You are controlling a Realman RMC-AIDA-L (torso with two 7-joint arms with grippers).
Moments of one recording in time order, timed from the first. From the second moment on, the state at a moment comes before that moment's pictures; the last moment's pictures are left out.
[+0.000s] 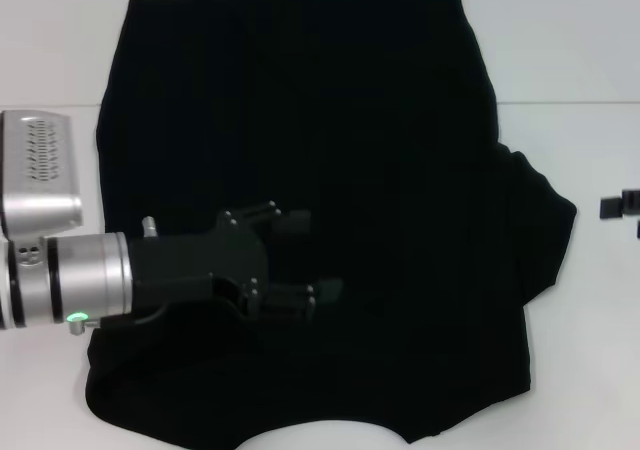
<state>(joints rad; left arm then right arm) -0.61 -2.16 0.53 0.64 2.11 1.60 -1.16 0.64 1.85 -0.55 -0.69 -2.38 -1.49 2.42</state>
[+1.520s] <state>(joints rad) -0.62 -2.17 0.54 0.62 2.11 1.49 -1.15 0.79 1.90 -0.68 -0.45 -2.52 -1.14 2.52</state>
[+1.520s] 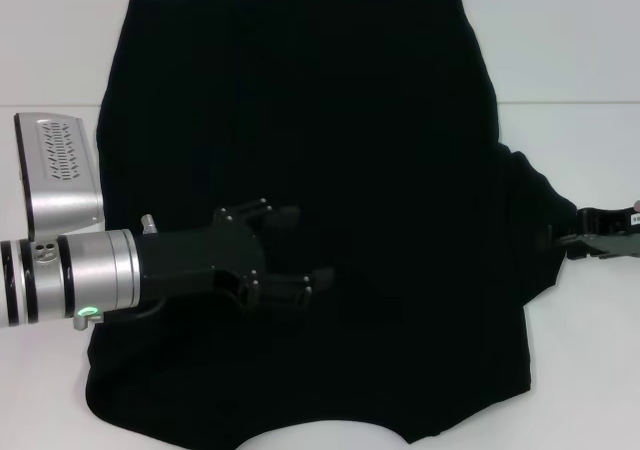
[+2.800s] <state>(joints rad) -0.61 -2.17 0.54 0.62 2.11 1.48 -1.15 0.78 1.91 -0.71 -0.45 -2.52 -1.14 2.52</state>
